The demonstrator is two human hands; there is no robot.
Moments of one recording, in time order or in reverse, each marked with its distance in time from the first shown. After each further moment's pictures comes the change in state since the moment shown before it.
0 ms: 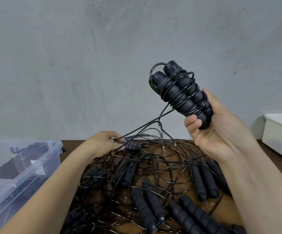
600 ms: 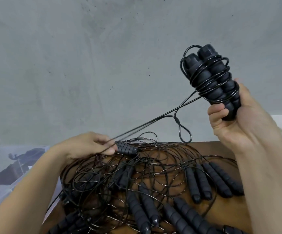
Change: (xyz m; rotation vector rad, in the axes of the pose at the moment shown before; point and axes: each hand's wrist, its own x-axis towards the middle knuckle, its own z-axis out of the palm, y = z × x) left_hand -0.031 0.020 -0.035 -0.097 -0.235 0.110; right_hand 0.004 -0.050 -0.029 0.106 0.029 -0.211
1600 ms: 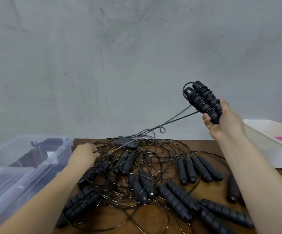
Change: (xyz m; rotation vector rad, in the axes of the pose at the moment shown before) left_hand -0.027 -0.083 0.020 0.620 0.526 -0.338; right_hand 0.009 -0.013 -0.032 -0.183 0.256 -0.092
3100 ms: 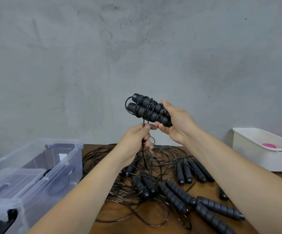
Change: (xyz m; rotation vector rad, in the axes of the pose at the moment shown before) left_hand -0.138 0.162 -0.089 -1.363 -0.365 0.421; right_hand -0.106 0.011 0.091 -0.279 -0.483 0.158
